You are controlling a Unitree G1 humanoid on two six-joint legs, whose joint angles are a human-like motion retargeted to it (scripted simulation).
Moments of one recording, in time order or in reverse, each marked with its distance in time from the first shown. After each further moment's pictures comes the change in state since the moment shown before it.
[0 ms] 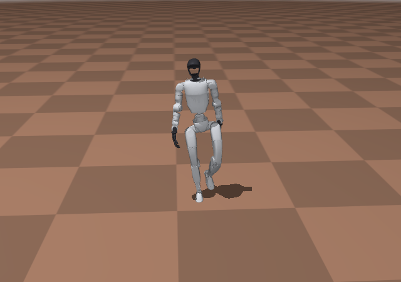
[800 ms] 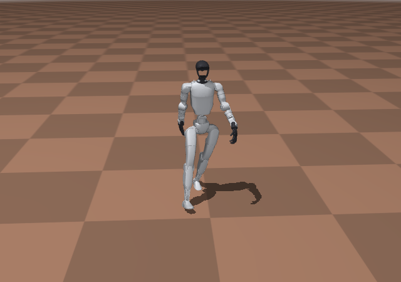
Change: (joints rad) left arm -0.539 0.198 -0.115 -0.383 -0.298 -0.158 -0.077; right arm 0.442 0.075 0.058 0.269 -0.073 -0.028 -0.063; waist 0.021 0.066 0.035; left_leg 0.458 -0.120 -0.426 -0.845 -0.350 0.089; right_leg -0.342 -0.120 0.161 -0.057 0.064 0.198
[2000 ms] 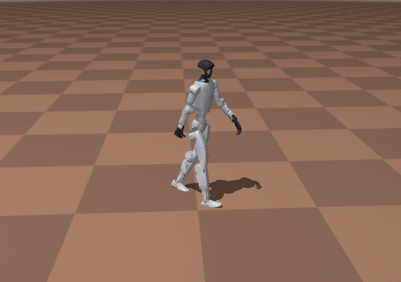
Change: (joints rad) left arm 0.031 -0.033 -0.001 -0.034 0.116 -0.019 -0.004; right arm -0.047 0.025 0.005 0.000 -0.087 -0.004 0.197; waist 0.041 0.000 0.009; left_leg 0.019 -0.027 -0.031 0.018 0.061 0.028; right_leg 0.063 0.042 0.000 -0.048 -0.011 0.139
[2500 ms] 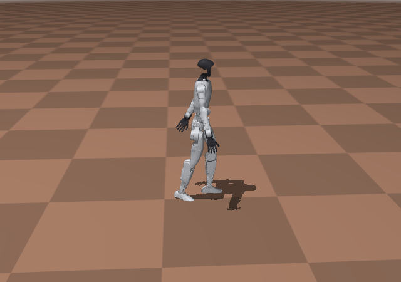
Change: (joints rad) left arm 0.642 -0.170 0.213 0.510 0.218 0.265 0.152; right arm -0.482 -0.307 -0.022 -0.215 0.172 -0.017 -0.231; waist 0.166 -0.057 0.009; left_leg -0.609 0.163 0.662 0.247 0.187 -0.073; right_leg 0.490 0.088 -0.277 0.044 -0.067 -0.177
